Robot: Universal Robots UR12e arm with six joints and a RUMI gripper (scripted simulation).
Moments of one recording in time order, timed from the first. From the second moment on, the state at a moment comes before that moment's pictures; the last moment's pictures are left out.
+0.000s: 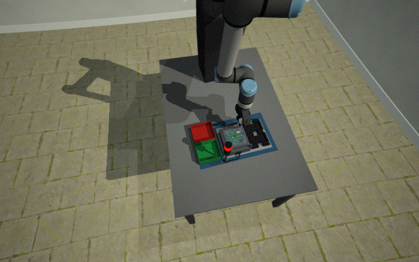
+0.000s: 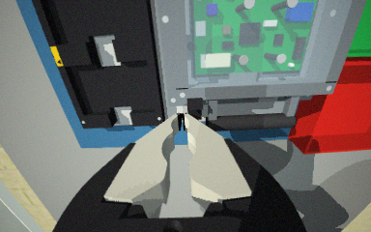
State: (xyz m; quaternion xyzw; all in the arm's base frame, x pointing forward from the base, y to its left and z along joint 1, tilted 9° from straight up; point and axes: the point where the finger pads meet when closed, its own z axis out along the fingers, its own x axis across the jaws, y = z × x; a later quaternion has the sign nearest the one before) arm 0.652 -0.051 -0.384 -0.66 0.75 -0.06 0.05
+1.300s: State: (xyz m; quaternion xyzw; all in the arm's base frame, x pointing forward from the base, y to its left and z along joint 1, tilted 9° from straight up) arm 0.651 -0.051 -0.388 -0.66 0.74 -0.06 0.06
